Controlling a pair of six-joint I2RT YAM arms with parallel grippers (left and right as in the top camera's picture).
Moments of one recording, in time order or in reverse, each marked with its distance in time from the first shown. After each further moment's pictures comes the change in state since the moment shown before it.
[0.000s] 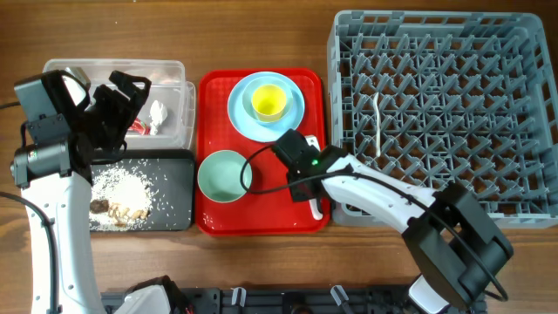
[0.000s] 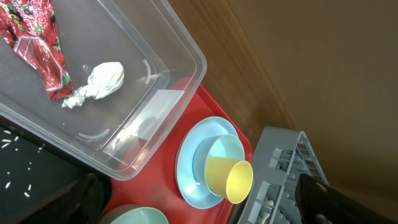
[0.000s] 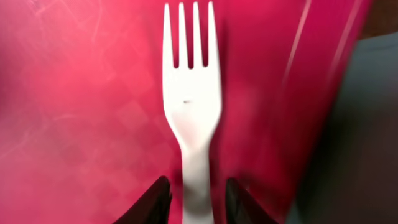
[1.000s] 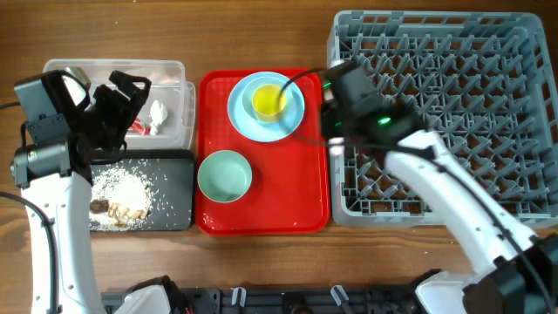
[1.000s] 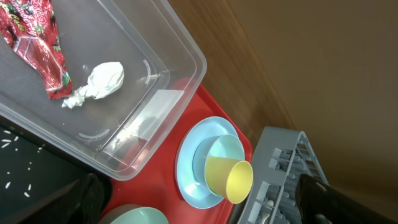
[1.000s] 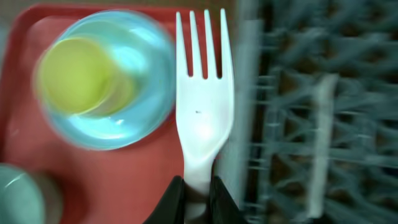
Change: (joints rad) left arm 0.000 0.000 0.000 0.000 0.000 0.000; right arm -0.276 -0.230 0.275 -0.112 0.047 -0.150
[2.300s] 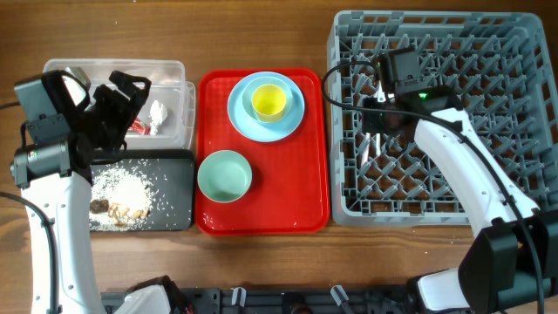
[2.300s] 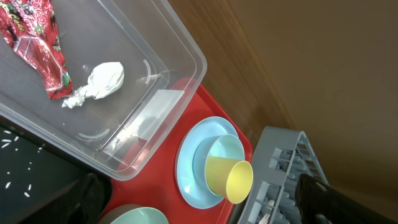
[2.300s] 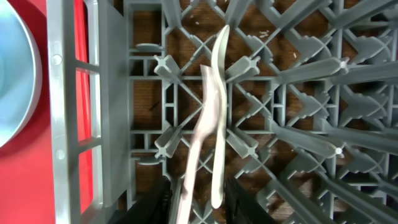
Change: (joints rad) left arm 0.000 0.000 0.000 0.000 0.000 0.000; right arm -0.257 0.085 -0.035 -0.048 -0.069 -0.148
